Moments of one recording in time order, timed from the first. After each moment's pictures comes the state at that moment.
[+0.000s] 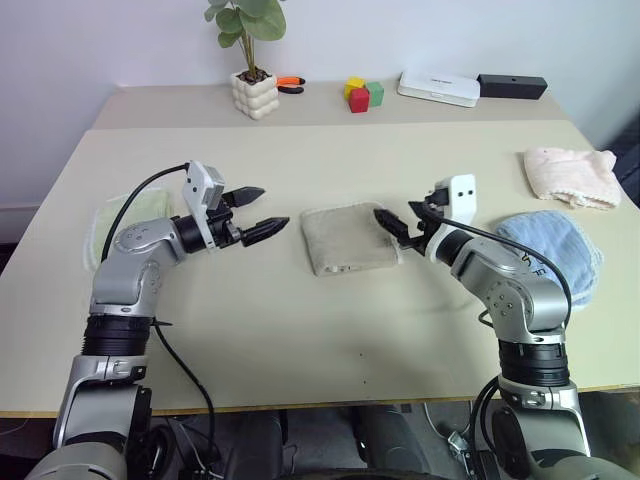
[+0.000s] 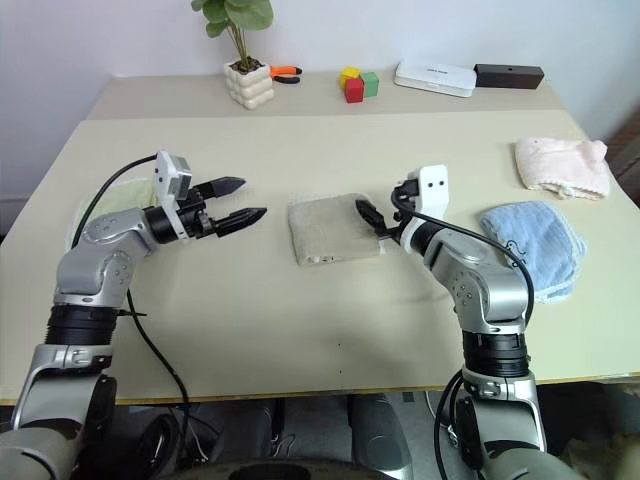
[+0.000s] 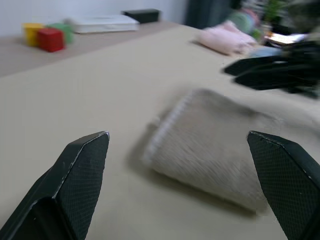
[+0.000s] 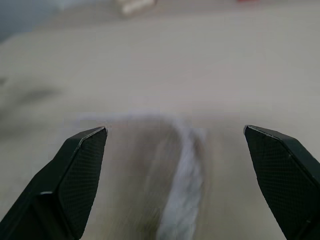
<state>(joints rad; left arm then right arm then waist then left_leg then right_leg) -0.53 0.55 0.07 0.15 -0.47 0.40 -1.04 -0.45 -0.33 -0.11 -0.14 0.49 0.82 0.31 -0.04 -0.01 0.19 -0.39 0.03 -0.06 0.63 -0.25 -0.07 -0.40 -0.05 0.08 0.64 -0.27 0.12</state>
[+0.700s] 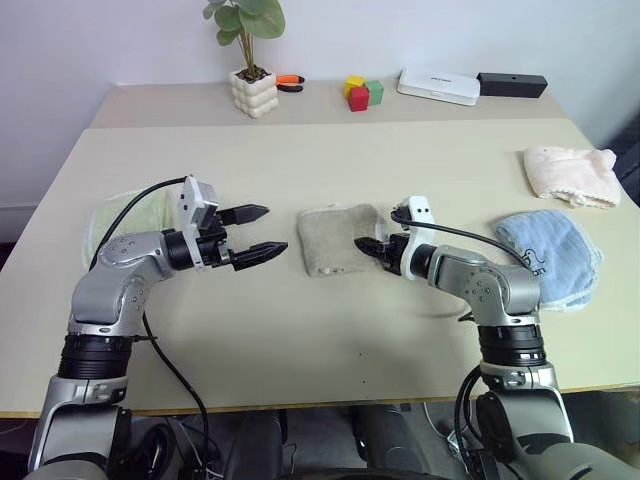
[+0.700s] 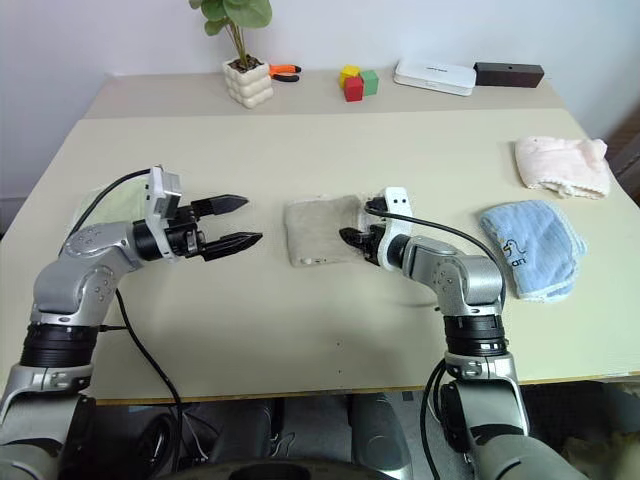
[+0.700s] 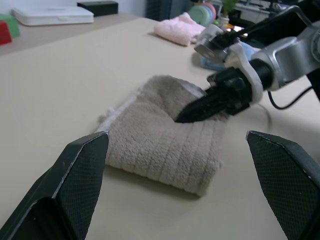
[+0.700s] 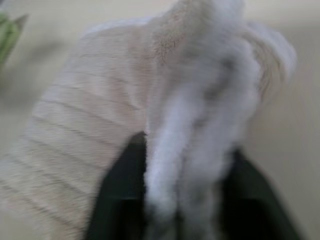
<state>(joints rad) -0.44 0.59 0.07 0.00 -0.53 0.43 -1.08 -0.54 -0.27 -0.11 0.00 0.54 1.07 0.39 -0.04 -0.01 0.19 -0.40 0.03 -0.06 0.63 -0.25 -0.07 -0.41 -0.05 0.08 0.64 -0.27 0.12</state>
